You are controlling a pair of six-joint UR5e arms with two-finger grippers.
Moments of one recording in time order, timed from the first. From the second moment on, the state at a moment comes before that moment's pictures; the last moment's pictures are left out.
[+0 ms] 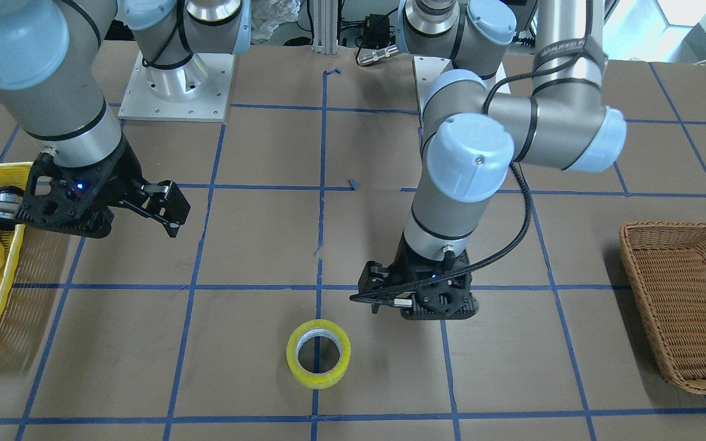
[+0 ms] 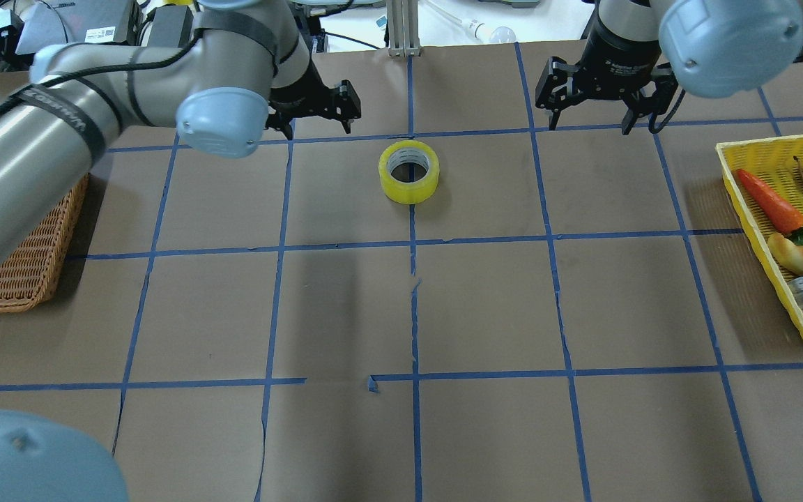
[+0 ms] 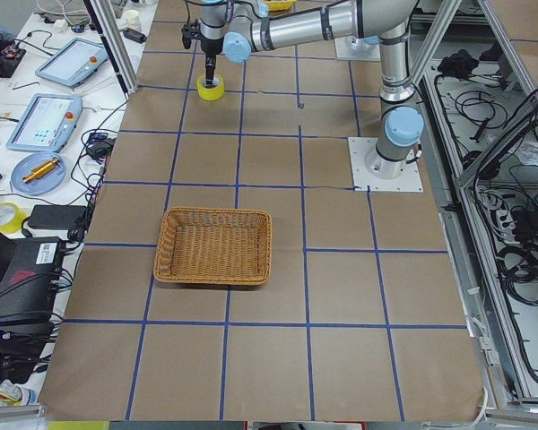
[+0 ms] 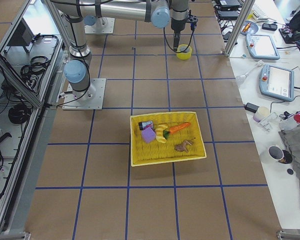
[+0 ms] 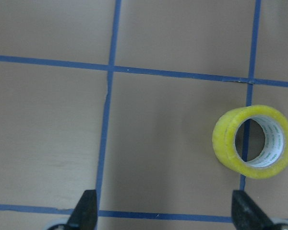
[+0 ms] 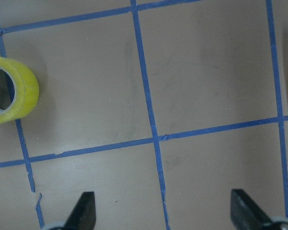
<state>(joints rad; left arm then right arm) -1.74 -2.01 -1.49 -1.02 1.54 -0.20 1.58 -1.41 1.52 -1.73 -1.58 0.16</state>
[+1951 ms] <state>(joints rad) -1.71 -2.07 -1.43 -1.05 1.48 -0.22 1.58 -1.57 1.62 -1.67 -1.55 0.13</state>
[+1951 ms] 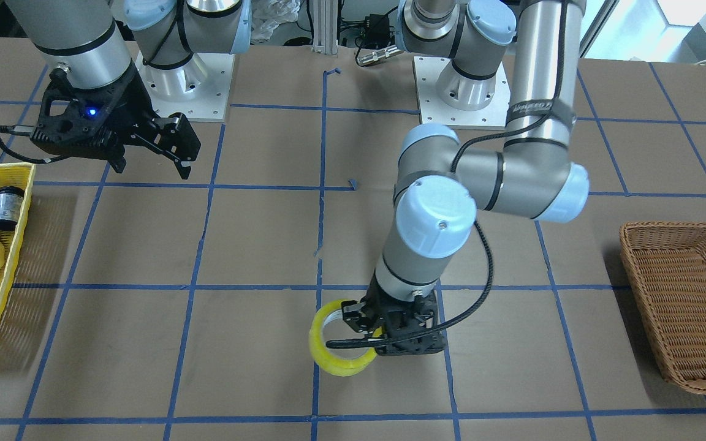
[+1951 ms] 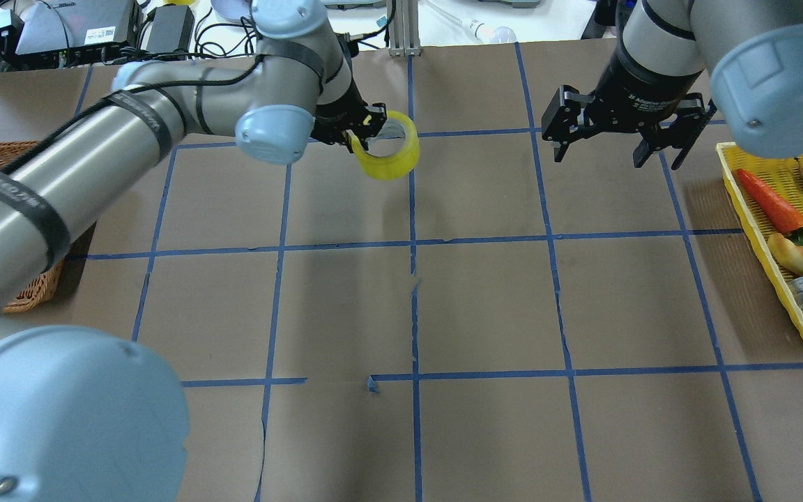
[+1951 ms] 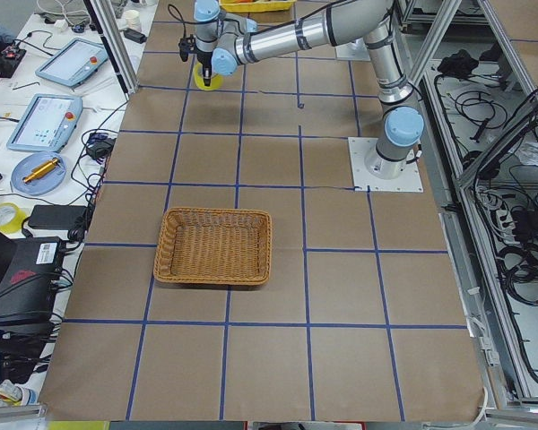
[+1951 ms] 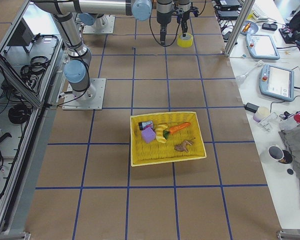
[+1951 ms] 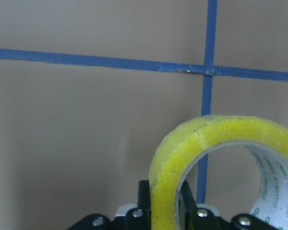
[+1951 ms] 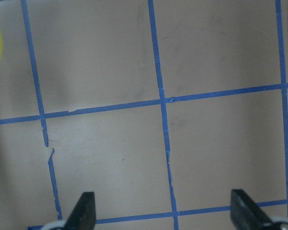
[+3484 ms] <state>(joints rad) -0.82 -2.16 -1.31 -1.15 1.54 0.89 1.58 -1.58 1.64 -1.67 -1.60 0.08</state>
